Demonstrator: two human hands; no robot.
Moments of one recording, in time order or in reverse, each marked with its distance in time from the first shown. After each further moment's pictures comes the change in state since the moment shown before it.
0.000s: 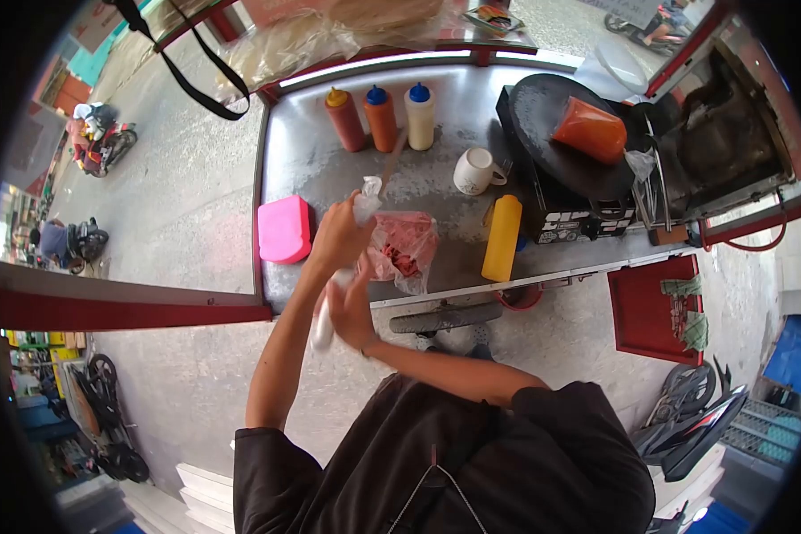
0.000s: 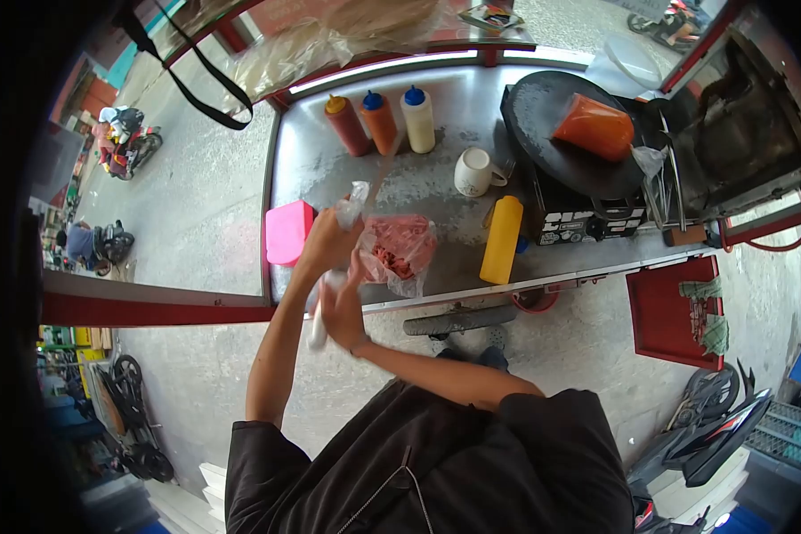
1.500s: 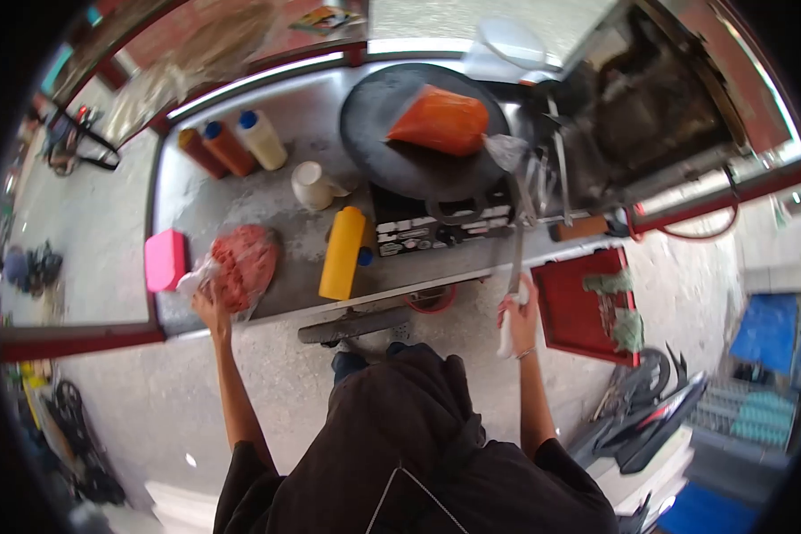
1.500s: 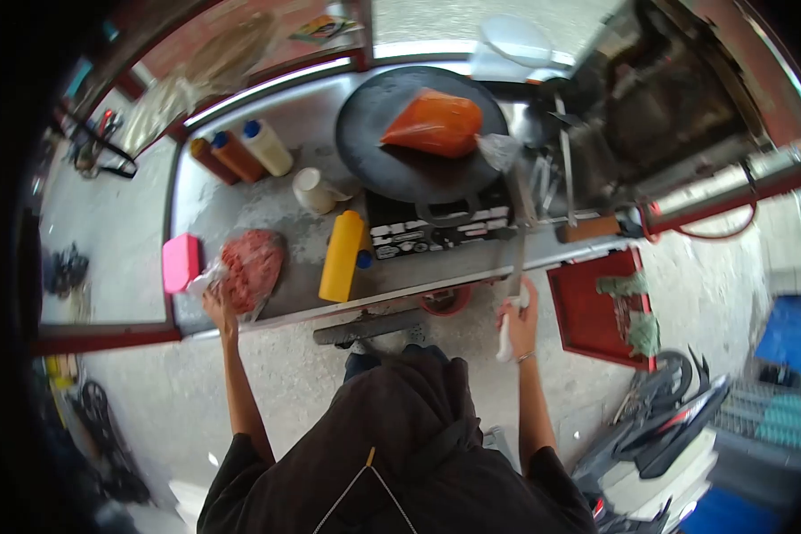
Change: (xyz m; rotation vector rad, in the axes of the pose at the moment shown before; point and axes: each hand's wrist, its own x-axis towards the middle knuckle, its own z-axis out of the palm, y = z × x) left_hand -0.075 -0.093 0.143 0.014 0.645 -0.389; right_hand -0.075 -0.030 -0.570 -0.112 0.497 0.175
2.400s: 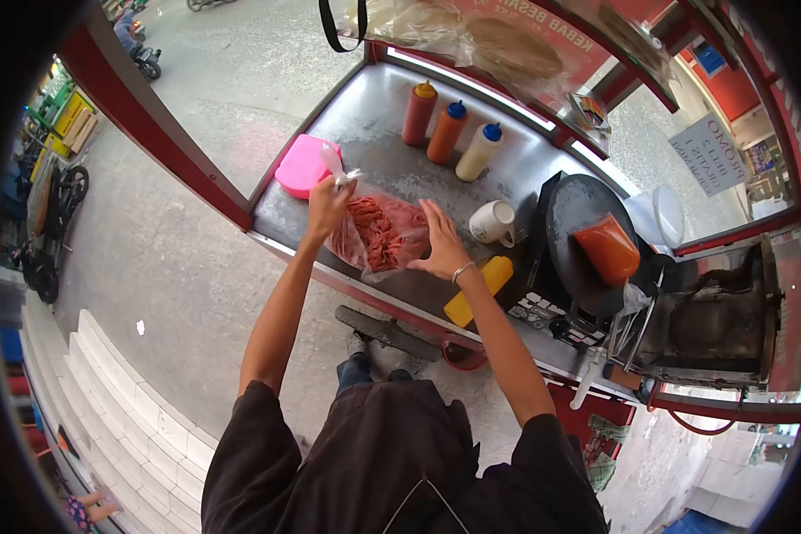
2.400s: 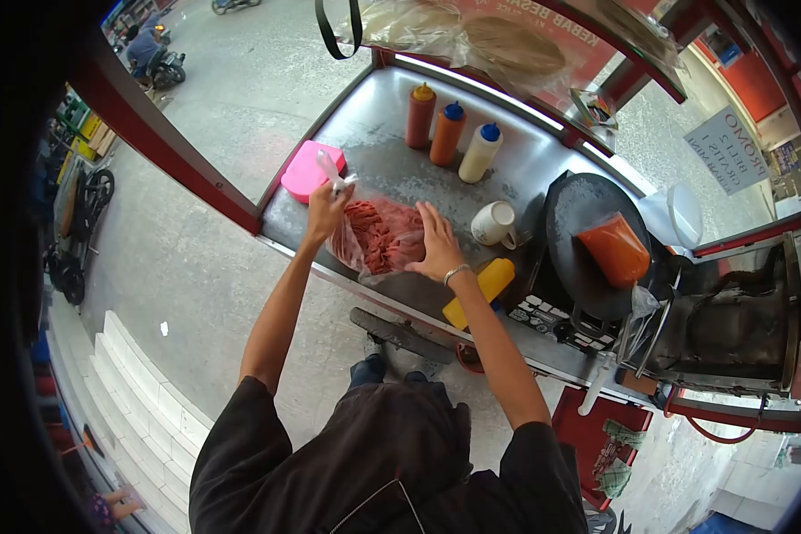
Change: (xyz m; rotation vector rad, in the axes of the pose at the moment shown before) left_hand 0.084 0.020 -0.043 -0.268 -0.301 -0.191; right_hand 0.011 -0.050 0.433 -0.889 -1.074 -0.866
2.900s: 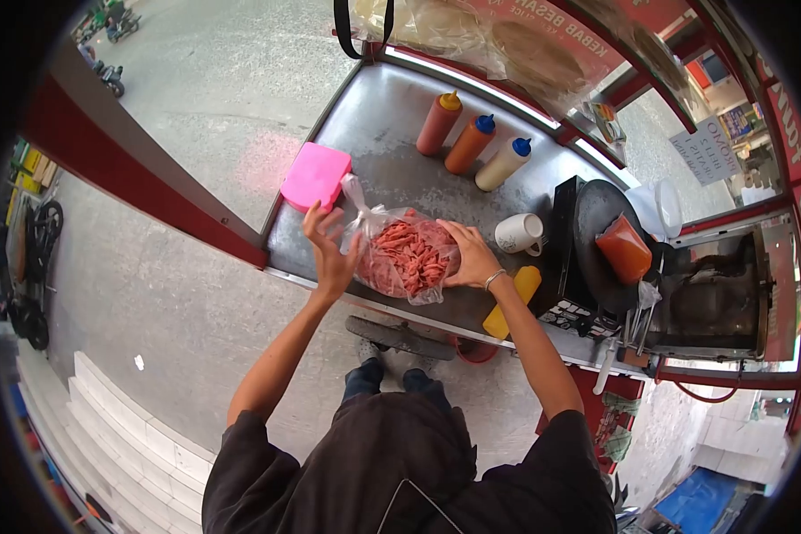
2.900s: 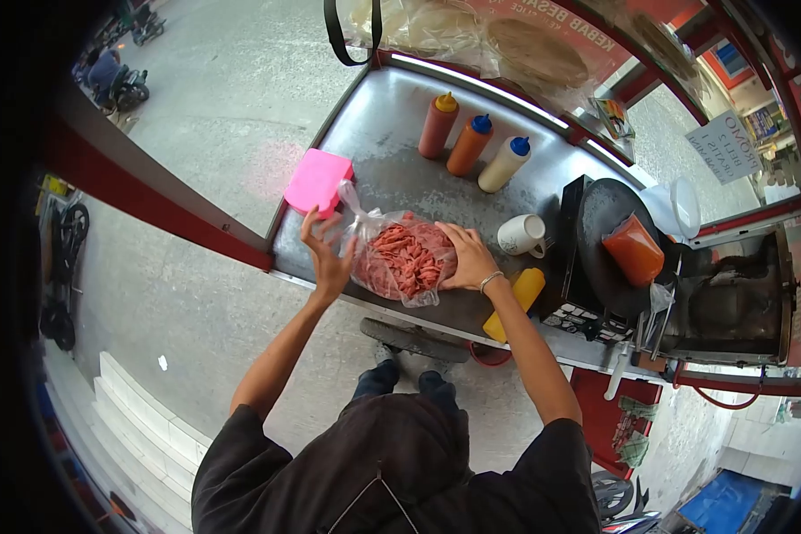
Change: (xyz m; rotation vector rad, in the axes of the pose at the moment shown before) left_hand -0.039 -0.031 -0.006 -0.384 0.455 0.470; right_hand 0.035 0.005 0.014 -0.166 -0.166 0.050
